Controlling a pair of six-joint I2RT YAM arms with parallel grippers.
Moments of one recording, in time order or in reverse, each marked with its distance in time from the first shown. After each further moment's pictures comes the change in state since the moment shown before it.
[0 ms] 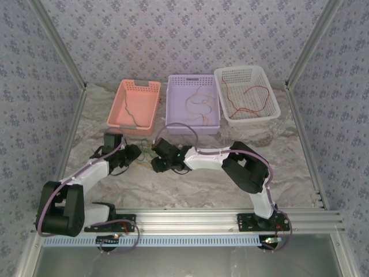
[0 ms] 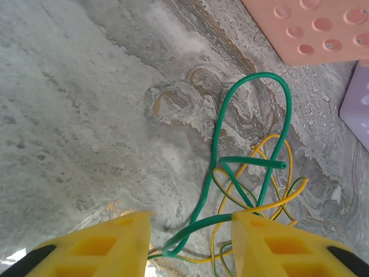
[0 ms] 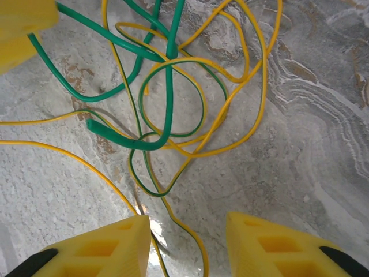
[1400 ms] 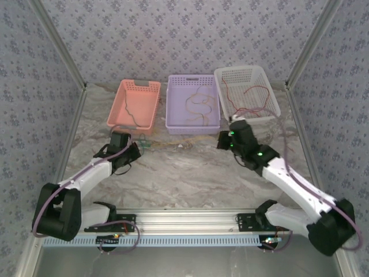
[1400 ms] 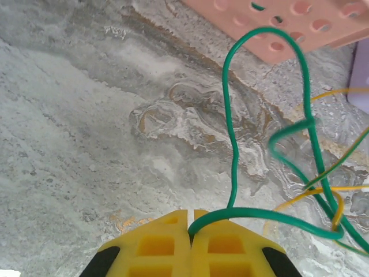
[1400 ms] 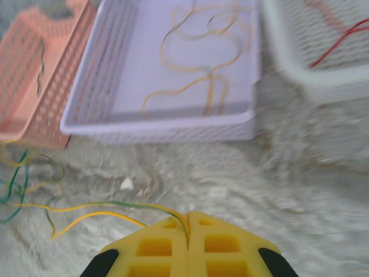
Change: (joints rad) left arm -0.117 -0.045 0.051 -0.077 -0.197 0.129; right arm -0.501 -0.983 -0.469 -0.194 0.133 0.012
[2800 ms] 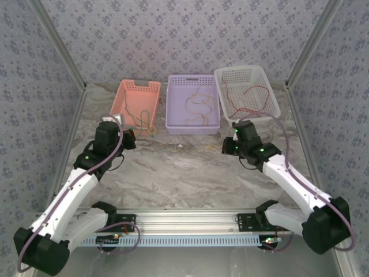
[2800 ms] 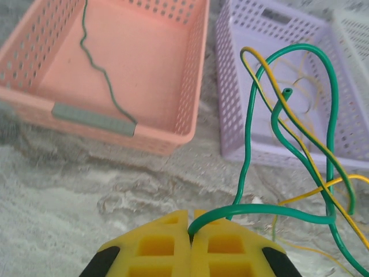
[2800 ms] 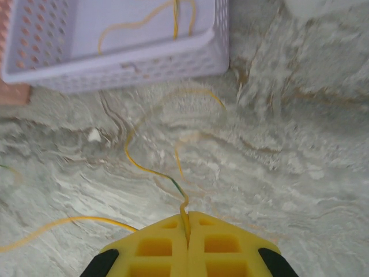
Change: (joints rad) left arm -0.093 -0.319 0.256 -0.225 -0.099 0.208; right arm -0.068 0.100 -0.029 -0.109 -0.170 0.008
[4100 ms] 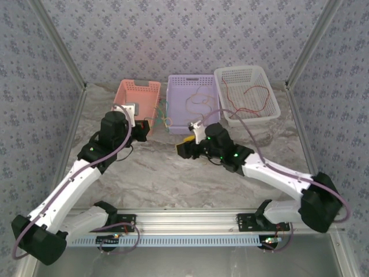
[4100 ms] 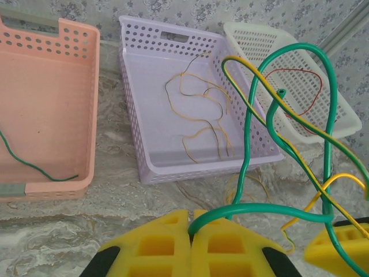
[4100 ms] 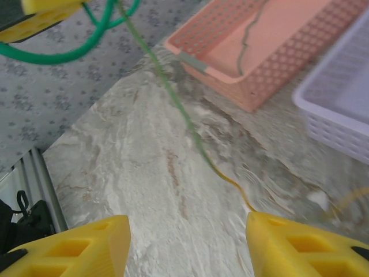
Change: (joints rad) left arm -0.126 0.107 0.131 0.091 0.112 0.043; right arm 0.349 0.193 0.070 0.550 -0.233 -0.209
